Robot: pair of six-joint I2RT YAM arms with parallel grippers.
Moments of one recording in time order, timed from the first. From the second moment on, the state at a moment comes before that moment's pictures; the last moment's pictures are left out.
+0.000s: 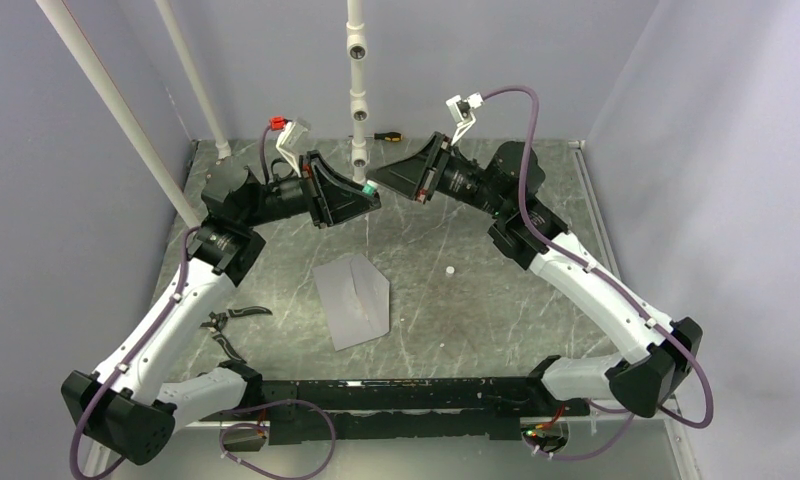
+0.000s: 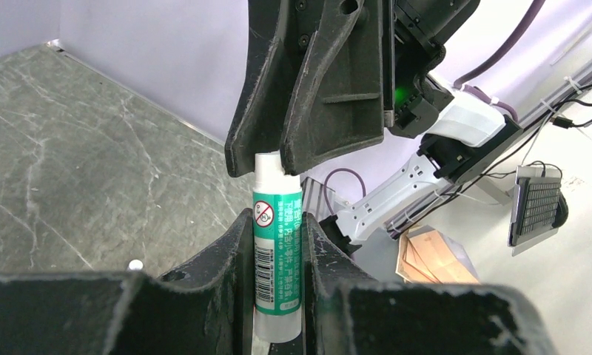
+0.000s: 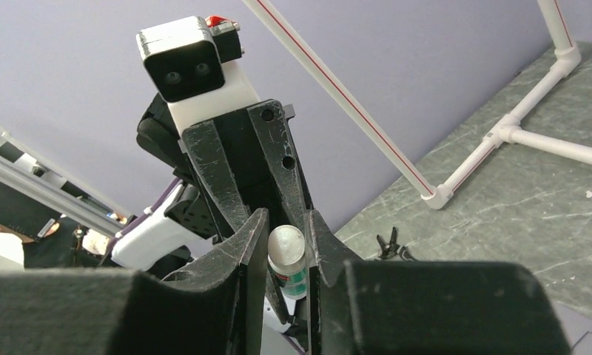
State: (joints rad) left arm -0.44 1.09 1.13 0.18 0.87 -0.68; right arm 0.68 1.27 1.31 0.19 -0.50 0.87
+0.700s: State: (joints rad) left arm -0.44 1.08 1.13 0.17 0.85 -0.70; right arm 0.69 1.31 1.35 0.15 -0.56 0.84
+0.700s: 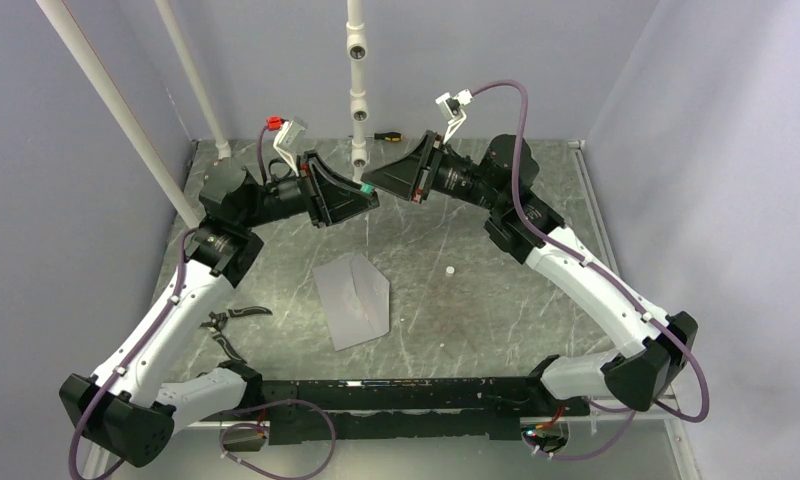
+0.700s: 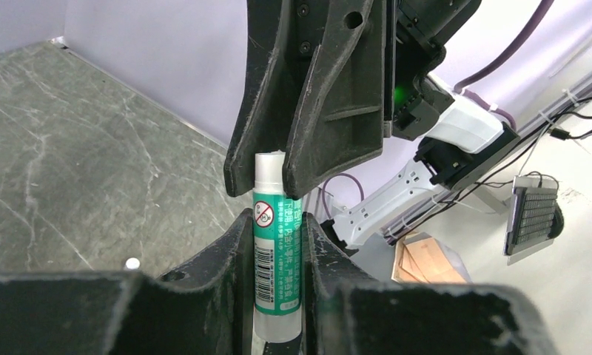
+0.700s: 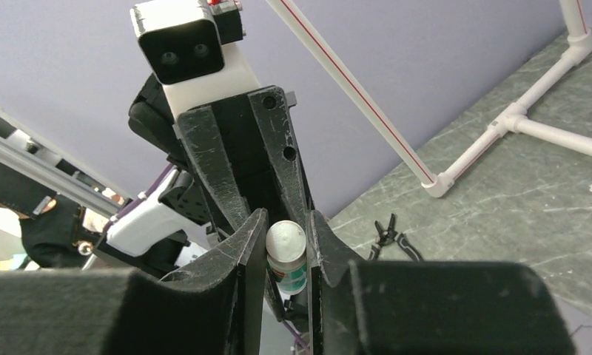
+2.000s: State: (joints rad) left arm -0.43 1.12 1.21 -0.13 0.96 -0.62; right arm 0.68 1.37 1.49 -0.18 -0.67 0.60
